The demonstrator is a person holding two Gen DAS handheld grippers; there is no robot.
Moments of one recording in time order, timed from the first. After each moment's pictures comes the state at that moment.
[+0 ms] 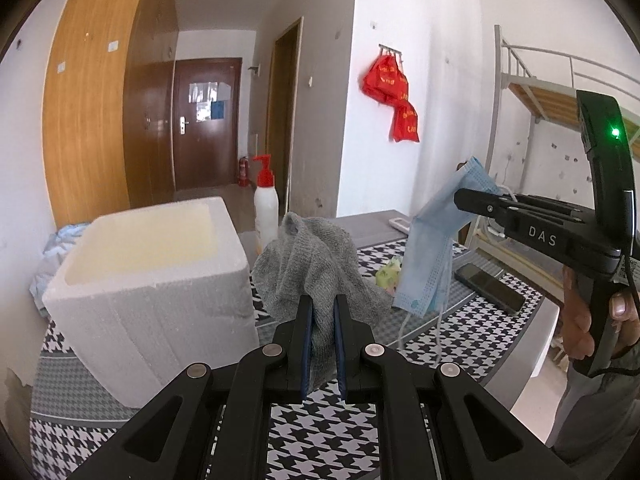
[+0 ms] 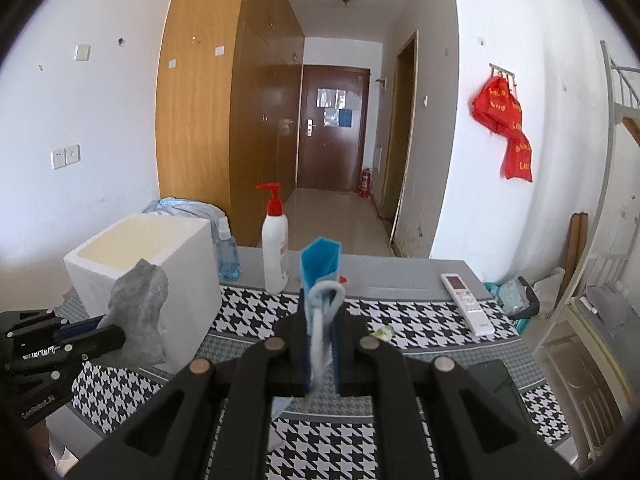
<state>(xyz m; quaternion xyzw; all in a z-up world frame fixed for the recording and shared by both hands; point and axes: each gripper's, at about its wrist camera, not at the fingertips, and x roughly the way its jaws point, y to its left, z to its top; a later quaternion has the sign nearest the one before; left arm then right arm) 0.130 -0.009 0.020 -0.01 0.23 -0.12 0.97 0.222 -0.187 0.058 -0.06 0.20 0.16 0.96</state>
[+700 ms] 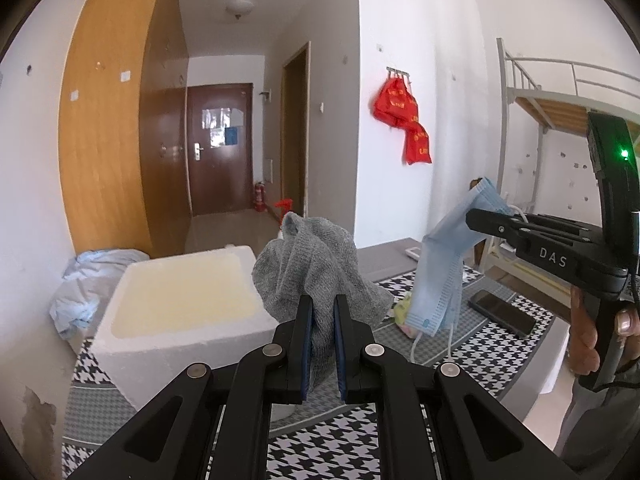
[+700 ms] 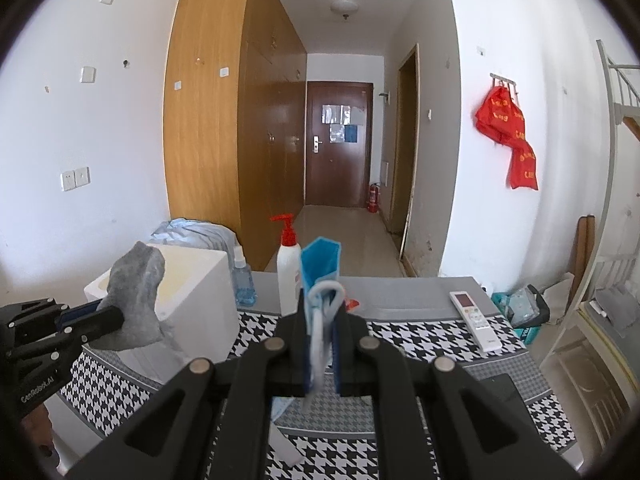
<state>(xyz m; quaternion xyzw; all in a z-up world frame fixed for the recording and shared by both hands) 0.123 0.001 0.050 0.01 0.18 -0.09 0.98 0.215 -0.181 0.080 -0.04 0.17 0.18 0.97</state>
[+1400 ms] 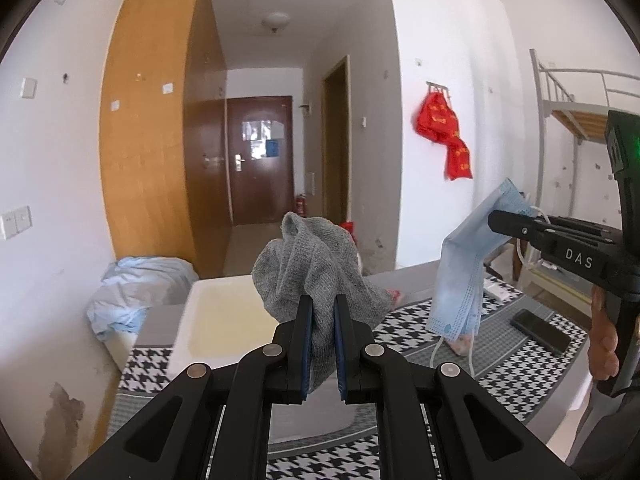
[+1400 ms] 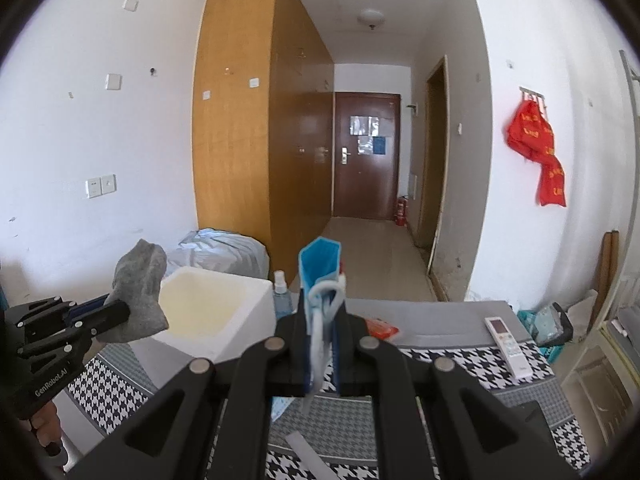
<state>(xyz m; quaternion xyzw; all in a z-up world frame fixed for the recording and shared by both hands) 0.116 0.032 0.068 0.01 0.16 -0.01 0.99 0.219 -0.141 0.104 -0.04 0.15 0.24 0.96</state>
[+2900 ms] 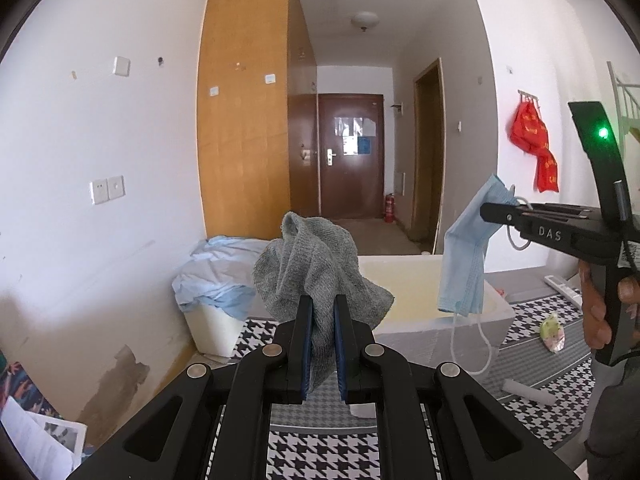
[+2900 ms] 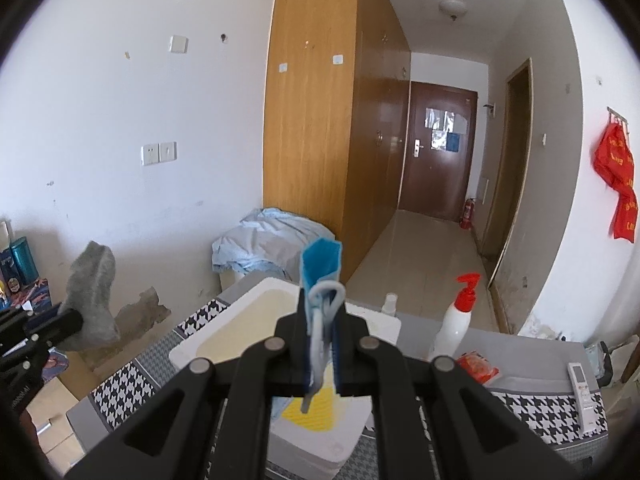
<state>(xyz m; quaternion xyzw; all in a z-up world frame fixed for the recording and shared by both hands) 0.077 0.124 0.060 -0.01 0.16 0.15 0.97 0.254 -0.019 0.097 -0.10 0.18 0.34 0.92</state>
